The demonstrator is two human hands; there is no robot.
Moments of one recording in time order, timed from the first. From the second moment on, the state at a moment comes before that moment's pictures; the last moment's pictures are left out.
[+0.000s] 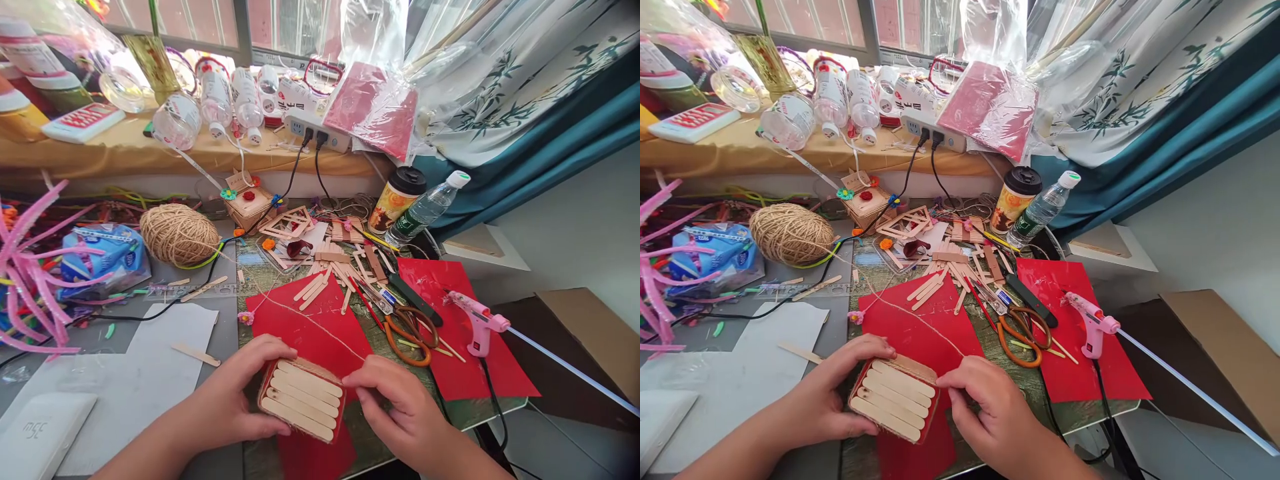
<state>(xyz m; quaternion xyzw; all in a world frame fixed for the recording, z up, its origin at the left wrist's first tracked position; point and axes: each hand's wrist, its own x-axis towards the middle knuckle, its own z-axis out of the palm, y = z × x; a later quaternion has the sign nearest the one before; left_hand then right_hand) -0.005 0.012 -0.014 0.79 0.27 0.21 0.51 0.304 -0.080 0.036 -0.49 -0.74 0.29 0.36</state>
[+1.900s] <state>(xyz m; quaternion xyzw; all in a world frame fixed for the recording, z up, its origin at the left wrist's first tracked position) 0.000 0.013 -0.006 0.79 0.22 0.21 0.54 0.294 -0.087 0.038 -0.45 -0.84 0.21 0.21</state>
